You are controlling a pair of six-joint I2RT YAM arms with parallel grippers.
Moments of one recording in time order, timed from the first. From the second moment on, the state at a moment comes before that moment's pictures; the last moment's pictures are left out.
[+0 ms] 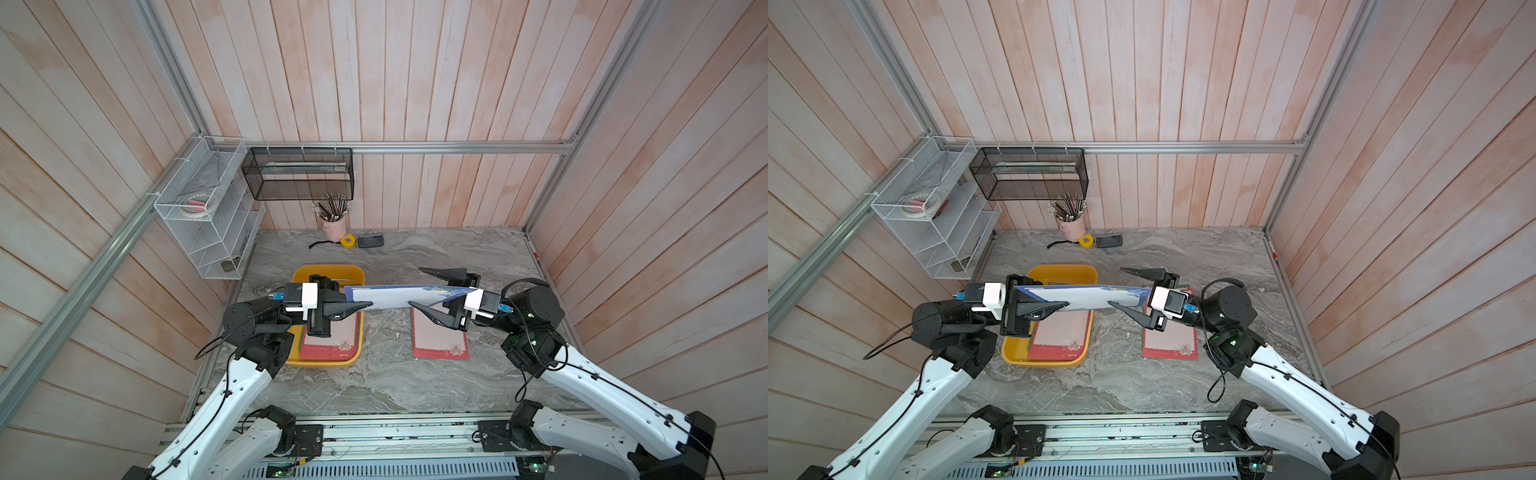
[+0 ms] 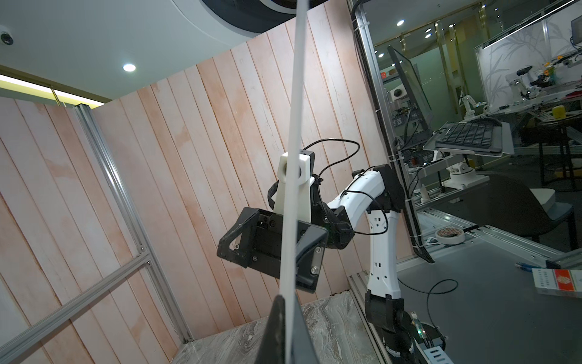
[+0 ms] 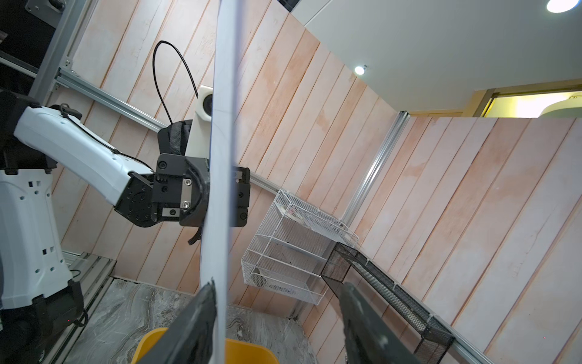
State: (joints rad) left arm -0.41 0.90 0.84 0.81 1.15 -0.30; right arm 0.82 0.97 0.89 0.51 -0.61 -0.29
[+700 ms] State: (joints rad) left arm -0.43 0.91 0.84 0.78 1.15 -0.30; right arm 0.82 0.97 0.89 0.54 -0.70 -0.24
